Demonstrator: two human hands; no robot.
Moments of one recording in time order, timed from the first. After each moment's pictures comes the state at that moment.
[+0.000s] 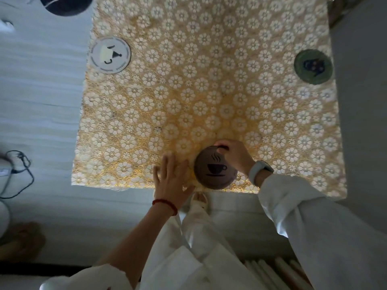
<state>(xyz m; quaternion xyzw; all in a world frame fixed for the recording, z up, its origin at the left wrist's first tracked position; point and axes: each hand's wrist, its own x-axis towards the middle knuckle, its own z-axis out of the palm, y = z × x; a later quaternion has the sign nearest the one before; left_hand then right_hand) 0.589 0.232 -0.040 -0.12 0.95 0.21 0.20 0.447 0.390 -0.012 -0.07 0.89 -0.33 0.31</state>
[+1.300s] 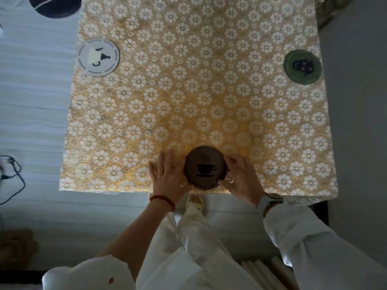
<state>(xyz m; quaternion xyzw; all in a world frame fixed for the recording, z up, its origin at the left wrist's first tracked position) 0.570 0.242 -0.048 -0.10 0.96 0.19 0.18 0.500 0.451 -0.008 -0.22 0.94 -0.12 0.23</state>
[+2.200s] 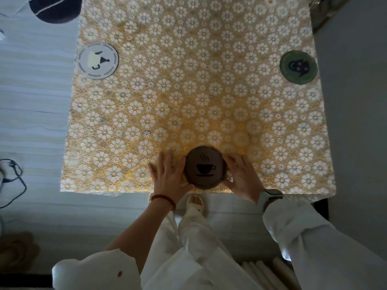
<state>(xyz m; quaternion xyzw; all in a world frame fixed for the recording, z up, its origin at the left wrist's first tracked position) 0.567 0.246 -0.042 -0.11 0.95 0.19 0.21 0.497 0.456 -0.010 -0.24 0.94 -0.10 0.22</state>
